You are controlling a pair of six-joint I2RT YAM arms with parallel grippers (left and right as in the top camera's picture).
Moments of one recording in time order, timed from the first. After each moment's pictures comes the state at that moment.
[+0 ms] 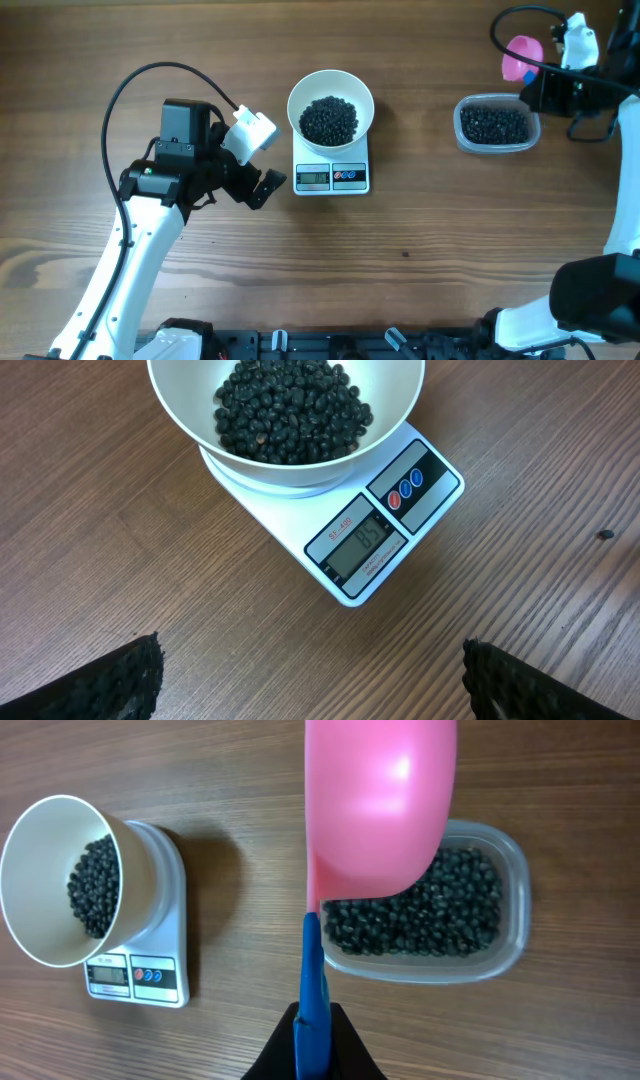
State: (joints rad) left arm -0.15 1.29 0.99 -0.71 0.43 0.51; right arm -0.28 1.70 1.75 -1.25 -0.37 -0.16
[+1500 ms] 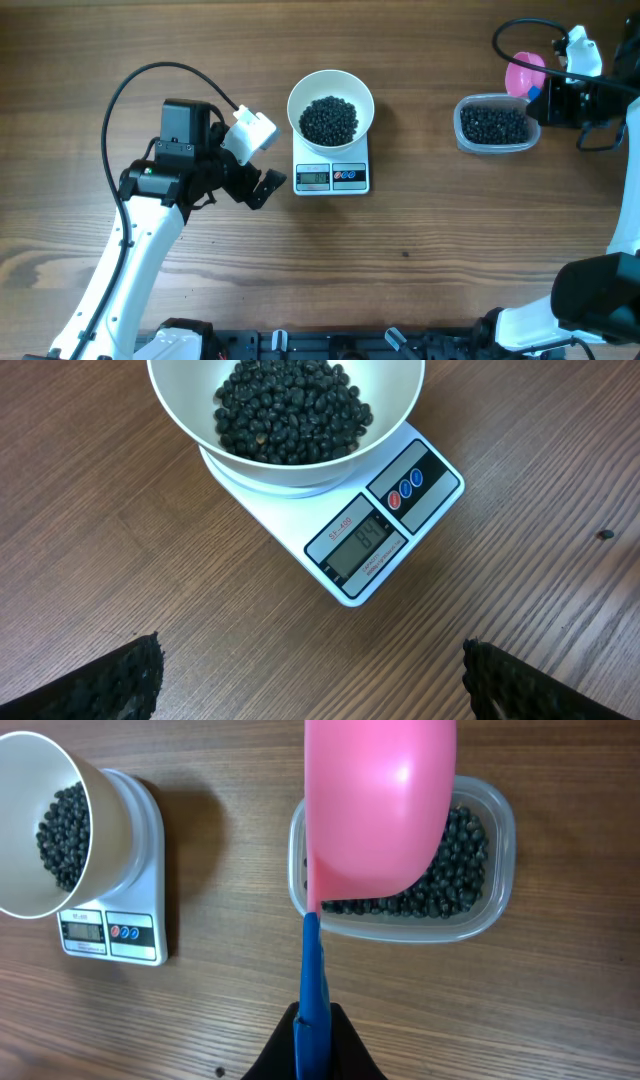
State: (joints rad) left arm -0.15 1.29 0.99 -0.71 0.43 0.51; right arm -0.31 1.70 1.75 -1.34 -0.35 -0.27
